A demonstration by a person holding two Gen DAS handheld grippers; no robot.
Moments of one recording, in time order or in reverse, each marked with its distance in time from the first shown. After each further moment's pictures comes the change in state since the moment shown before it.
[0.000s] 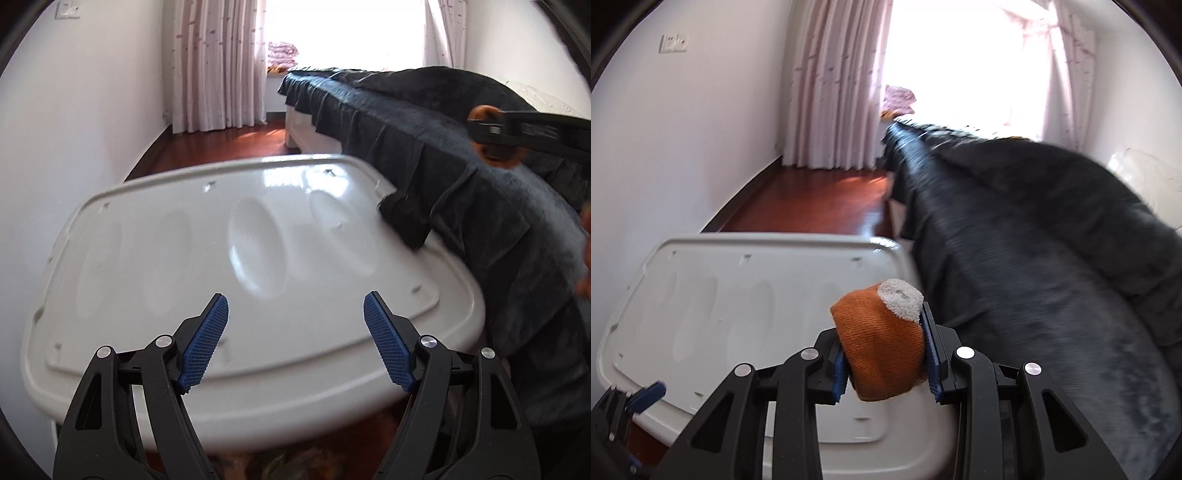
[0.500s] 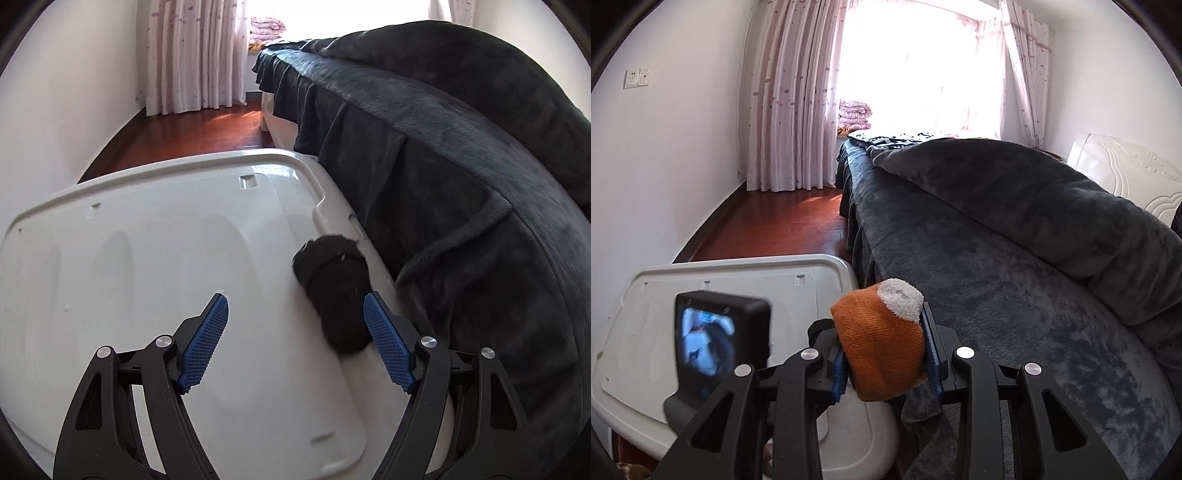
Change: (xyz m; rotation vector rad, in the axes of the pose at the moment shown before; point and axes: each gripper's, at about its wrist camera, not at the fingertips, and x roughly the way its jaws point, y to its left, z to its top) left arm 0.147 -0.109 0.073 -0.051 0.086 -0.025; right arm 0.007 -0.061 -0.011 0.107 -0.021 -0.062
